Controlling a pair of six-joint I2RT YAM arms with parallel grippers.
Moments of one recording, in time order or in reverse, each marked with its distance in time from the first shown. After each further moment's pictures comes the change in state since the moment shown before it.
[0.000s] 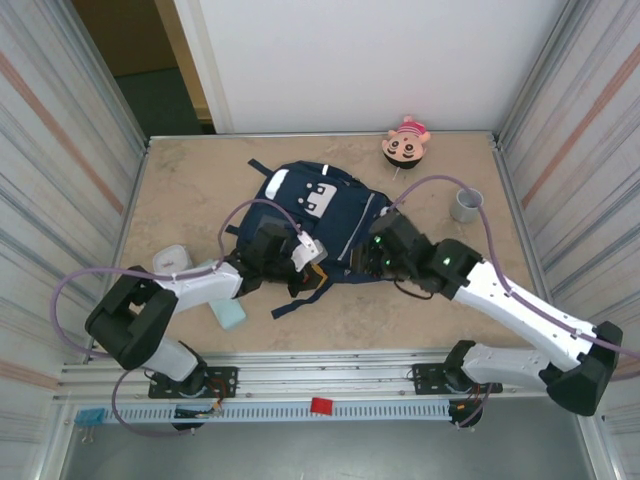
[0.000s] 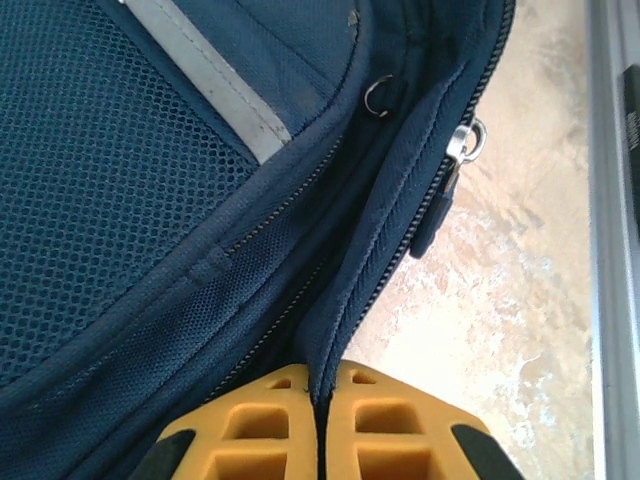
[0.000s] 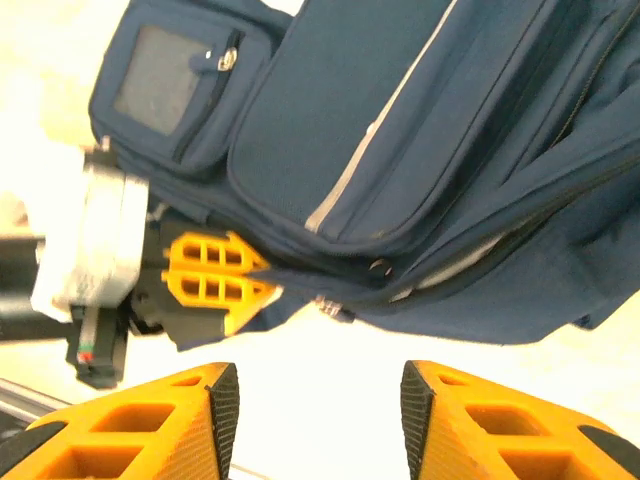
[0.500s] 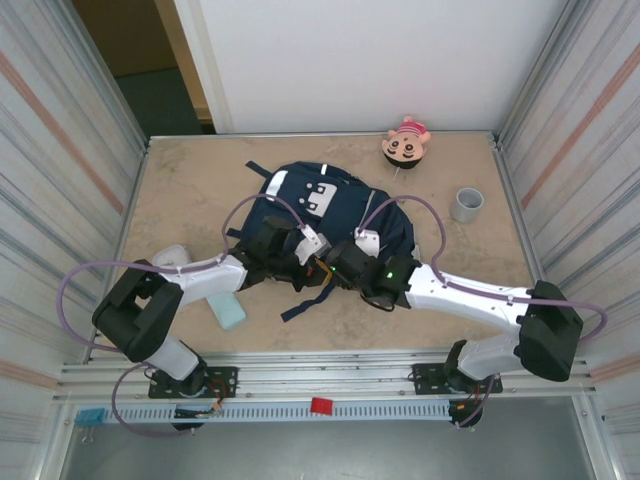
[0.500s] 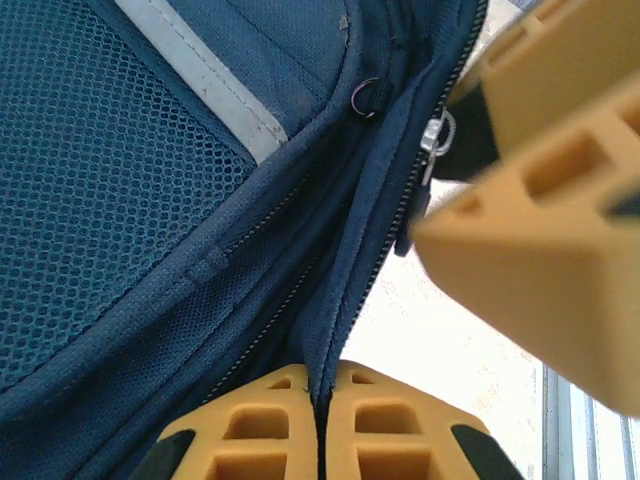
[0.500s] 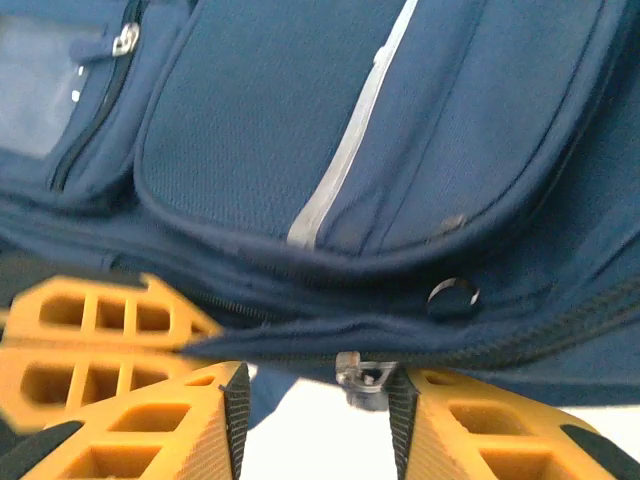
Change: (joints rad) left arm 0.005 0.045 0.066 -0.032 0.071 -0.070; right arm 0.111 0.237 -0.142 0.281 0.247 0.184
